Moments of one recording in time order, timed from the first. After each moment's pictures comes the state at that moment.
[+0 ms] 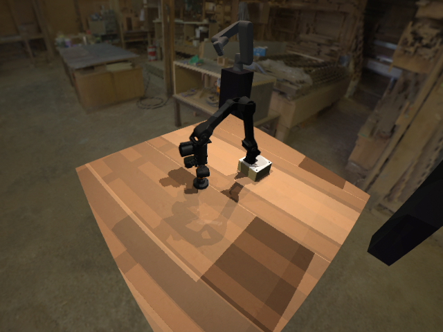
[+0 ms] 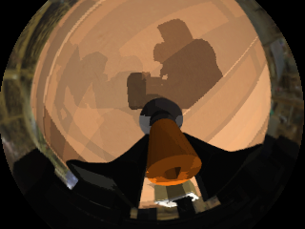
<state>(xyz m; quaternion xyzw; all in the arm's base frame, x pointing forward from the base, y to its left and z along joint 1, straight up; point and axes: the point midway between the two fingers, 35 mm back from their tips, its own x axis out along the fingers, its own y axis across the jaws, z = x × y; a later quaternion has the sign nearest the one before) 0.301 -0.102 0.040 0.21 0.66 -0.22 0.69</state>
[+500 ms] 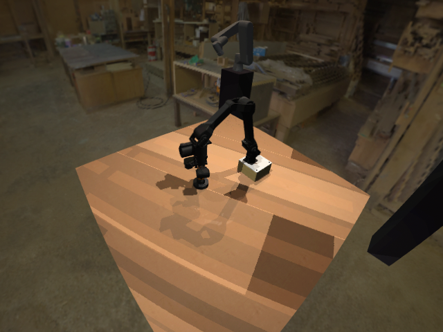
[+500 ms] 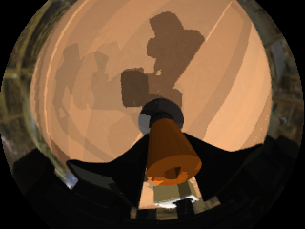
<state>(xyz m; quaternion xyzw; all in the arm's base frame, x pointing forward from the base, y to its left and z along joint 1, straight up) 0.301 -0.102 0.035 0.21 0.66 -0.22 0.69</state>
